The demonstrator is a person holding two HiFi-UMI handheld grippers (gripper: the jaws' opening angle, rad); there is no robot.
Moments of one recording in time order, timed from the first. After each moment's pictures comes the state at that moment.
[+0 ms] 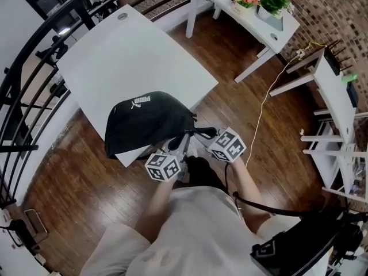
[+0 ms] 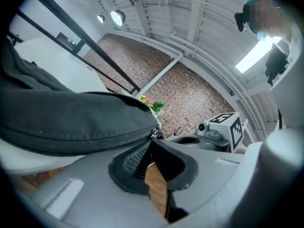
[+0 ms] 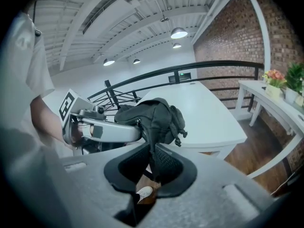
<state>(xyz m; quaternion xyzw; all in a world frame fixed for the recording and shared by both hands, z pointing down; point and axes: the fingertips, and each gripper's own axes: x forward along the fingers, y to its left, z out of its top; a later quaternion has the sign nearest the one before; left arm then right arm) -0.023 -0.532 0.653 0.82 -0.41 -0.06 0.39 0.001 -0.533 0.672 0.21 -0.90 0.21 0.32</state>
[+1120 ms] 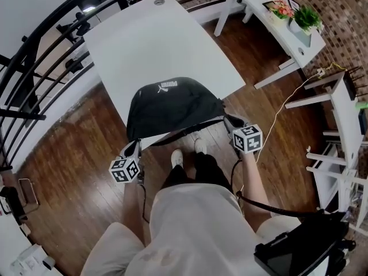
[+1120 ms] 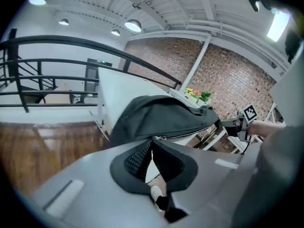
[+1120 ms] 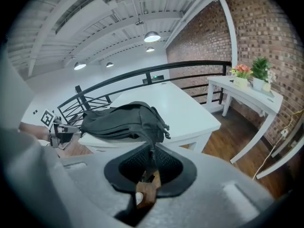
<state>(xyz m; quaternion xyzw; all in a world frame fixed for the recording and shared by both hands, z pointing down) -0.303 -0.431 0.740 0.68 -0.61 0.10 0.39 0.043 -0.584 0.706 0.37 -0.84 0.25 0.31</state>
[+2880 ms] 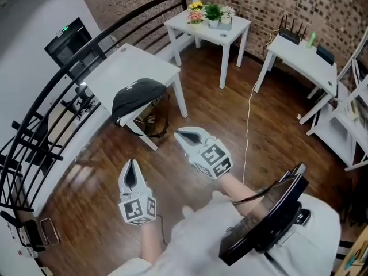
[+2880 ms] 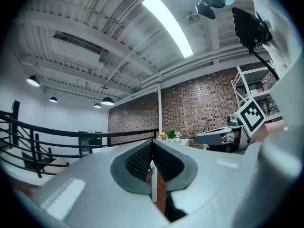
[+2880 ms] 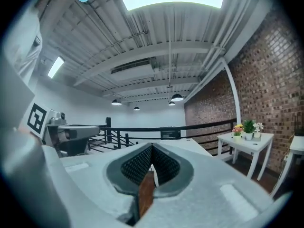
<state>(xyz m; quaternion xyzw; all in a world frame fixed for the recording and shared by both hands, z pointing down) -0.024 -0.033 0.376 0.74 -0.67 -0.01 0.00 0.113 -0.111 0.403 0.33 -0.94 0.04 0.04</state>
